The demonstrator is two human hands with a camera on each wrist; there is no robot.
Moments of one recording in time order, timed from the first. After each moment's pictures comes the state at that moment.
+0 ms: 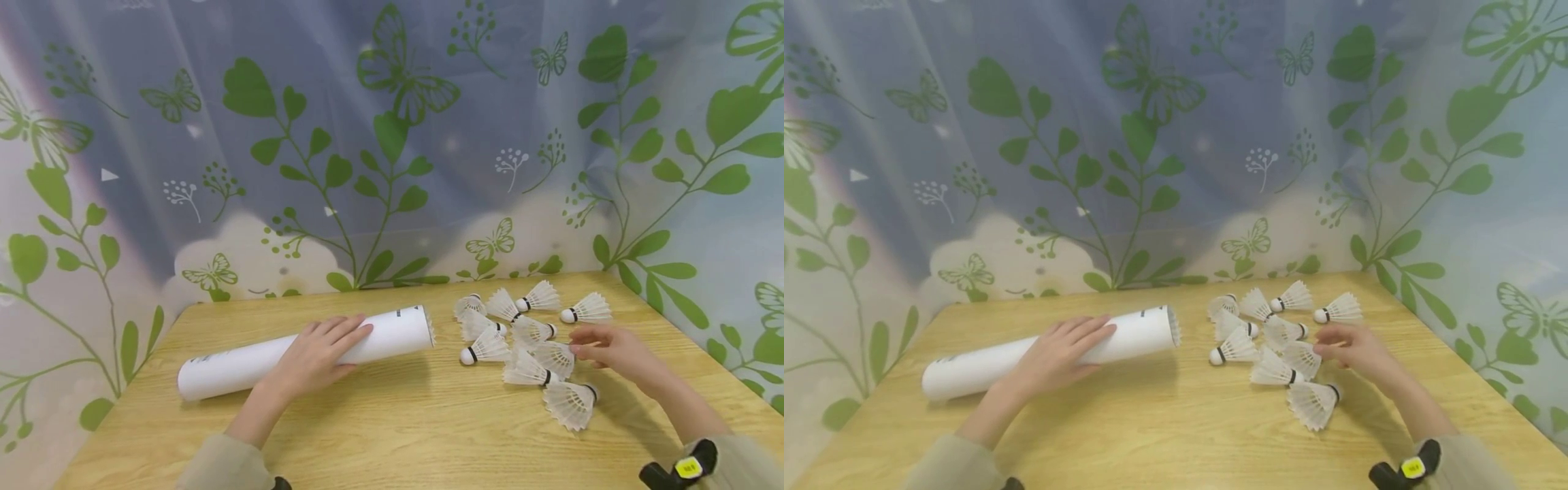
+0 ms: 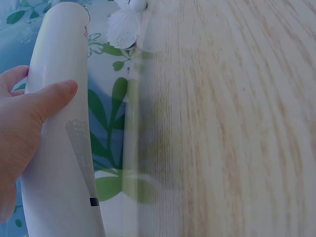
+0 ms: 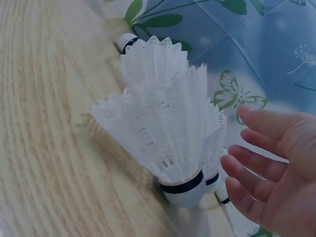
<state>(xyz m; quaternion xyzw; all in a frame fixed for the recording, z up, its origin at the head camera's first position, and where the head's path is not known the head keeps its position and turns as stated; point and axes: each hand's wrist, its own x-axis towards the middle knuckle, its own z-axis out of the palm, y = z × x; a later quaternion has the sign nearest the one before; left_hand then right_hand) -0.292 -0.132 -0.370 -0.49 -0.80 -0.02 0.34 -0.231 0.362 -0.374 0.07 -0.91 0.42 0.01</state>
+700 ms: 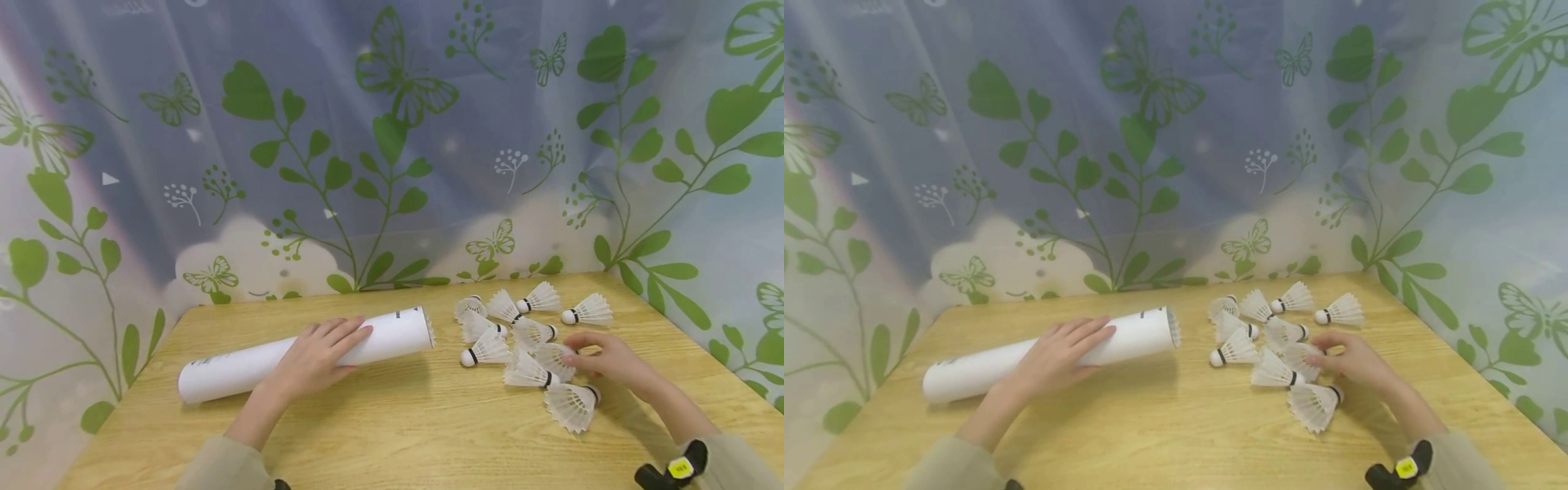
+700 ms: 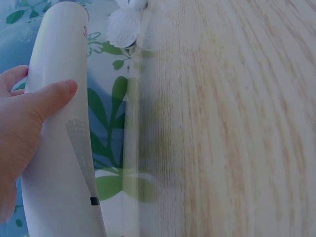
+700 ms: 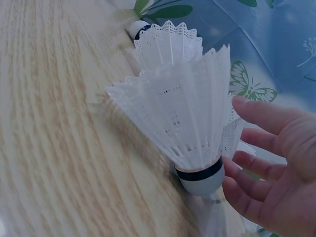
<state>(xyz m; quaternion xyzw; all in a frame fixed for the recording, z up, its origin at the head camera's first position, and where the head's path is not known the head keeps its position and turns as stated) -0.293 -0.133 -0.370 -0.49 -0.80 -0.02 0.35 -0.238 0.361 -0.392 0.07 -0.91 0.42 -0.01</state>
